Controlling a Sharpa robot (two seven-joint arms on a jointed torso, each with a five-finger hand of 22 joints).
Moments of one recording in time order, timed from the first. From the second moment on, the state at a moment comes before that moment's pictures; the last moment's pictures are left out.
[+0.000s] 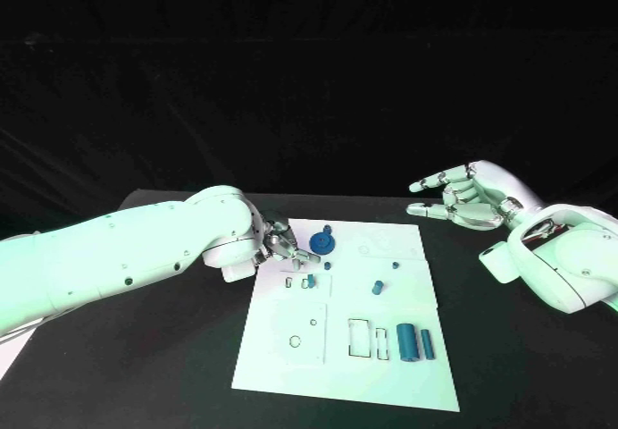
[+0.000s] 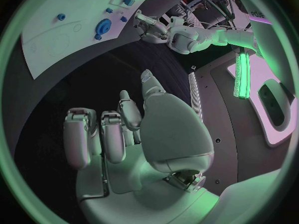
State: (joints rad) left arm 1.32 -0.74 -0.03 1.52 -0.94 0.10 -0.67; left_hand 1.15 0.04 -0.21 0.29 0.05 0.96 0.04 0.65 0.44 1.33 -0.03 1.23 1.13 1.47 -0.08 1.57 1.31 0.05 1.46 0.02 1.46 1.31; right arm 1.26 -1.04 0.02 1.73 -0.91 -0.46 0.07; right_hand 1.36 -0.05 -0.03 0.11 0.18 0.98 0.14 0.07 0.12 1.38 0.06 1.16 1.27 1.47 -0.02 1.54 1.31 0.05 1.47 0.08 1.47 1.31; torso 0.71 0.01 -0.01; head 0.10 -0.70
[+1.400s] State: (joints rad) left arm 1.31 -0.59 -0.05 1.37 -1.05 0.27 -0.70; left_hand 1.17 0.08 -0.25 0.29 0.05 0.93 0.03 0.70 0.50 1.34 -0.04 1.25 1.16 1.47 -0.09 1.57 1.31 0.05 1.46 0.01 1.48 1.31; right arm 1.25 -1.03 0.02 1.70 -0.91 -0.46 0.07; right_hand 1.36 -0.05 -0.03 0.11 0.19 0.98 0.14 0.07 0.12 1.38 0.06 1.16 1.27 1.47 -0.02 1.54 1.31 0.05 1.47 0.08 1.46 1.31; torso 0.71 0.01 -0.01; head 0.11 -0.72
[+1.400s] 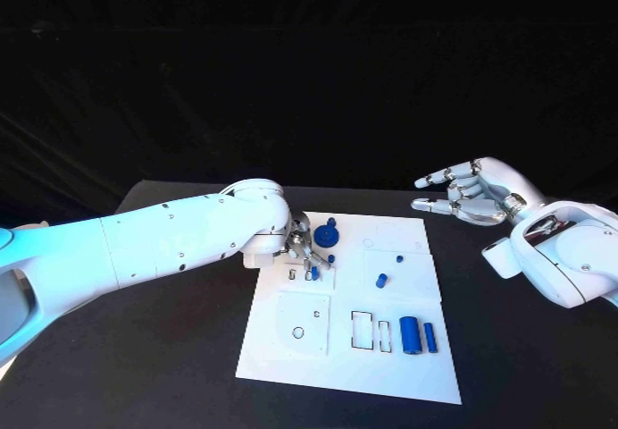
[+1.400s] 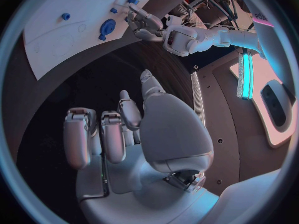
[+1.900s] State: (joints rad) left arm 1.31 -0.58 -0.05 1.37 -1.05 0.30 -0.70; left_hand 1.18 0.09 -0.25 0.29 0.05 0.93 0.03 0.70 0.51 1.34 -0.04 1.25 1.16 1.47 -0.09 1.57 1.31 0.05 1.46 0.01 1.48 1.31; right arm 1.25 -1.02 0.02 1.69 -0.91 -0.46 0.07; right_hand 1.36 -0.05 -0.03 0.11 0.19 0.98 0.14 0.07 0.12 1.38 0.06 1.16 1.27 1.47 -0.02 1.54 1.31 0.05 1.47 0.08 1.46 1.31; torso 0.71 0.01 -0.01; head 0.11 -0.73
